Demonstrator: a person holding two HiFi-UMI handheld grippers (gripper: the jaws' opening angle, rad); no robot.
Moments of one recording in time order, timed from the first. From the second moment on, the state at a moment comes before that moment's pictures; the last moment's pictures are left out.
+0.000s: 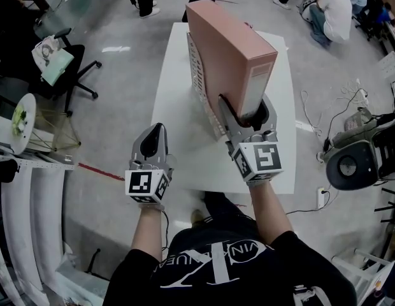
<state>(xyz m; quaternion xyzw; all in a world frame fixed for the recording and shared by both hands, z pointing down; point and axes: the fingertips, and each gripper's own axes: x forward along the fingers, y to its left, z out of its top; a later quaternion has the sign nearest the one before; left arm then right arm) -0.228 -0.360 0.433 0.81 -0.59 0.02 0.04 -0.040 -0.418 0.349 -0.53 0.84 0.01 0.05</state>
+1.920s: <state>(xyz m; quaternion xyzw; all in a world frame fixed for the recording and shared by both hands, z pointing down) -0.225 -0.371 0.432 0.80 -0.59 0.02 0.04 -0.032 -0.412 0.293 -0.55 0.81 0.11 0.18</state>
